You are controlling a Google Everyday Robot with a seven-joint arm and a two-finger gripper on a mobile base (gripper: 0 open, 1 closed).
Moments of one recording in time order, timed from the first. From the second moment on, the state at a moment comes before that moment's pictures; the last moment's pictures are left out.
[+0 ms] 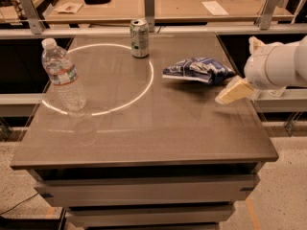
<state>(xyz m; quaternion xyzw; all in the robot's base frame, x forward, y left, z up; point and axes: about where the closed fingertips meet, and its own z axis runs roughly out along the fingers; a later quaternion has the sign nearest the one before) 0.599 -0.228 0.901 -0.48 0.75 -0.13 0.43</state>
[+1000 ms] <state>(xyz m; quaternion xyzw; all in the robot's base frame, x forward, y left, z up) 0.628 -0.191 0.892 -0.43 0.77 -0.11 0.46</state>
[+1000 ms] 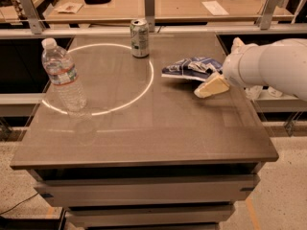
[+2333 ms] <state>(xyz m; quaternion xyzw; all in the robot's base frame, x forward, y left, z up) 0.634 -0.138 0.875 -0.43 0.77 -0.05 0.47</state>
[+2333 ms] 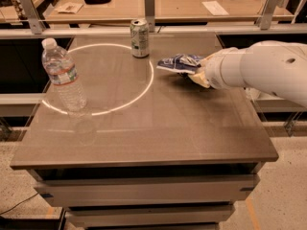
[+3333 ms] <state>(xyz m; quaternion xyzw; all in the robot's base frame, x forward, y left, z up) 0.671 -0.102 0.874 -0.46 0.74 -0.03 0.49</state>
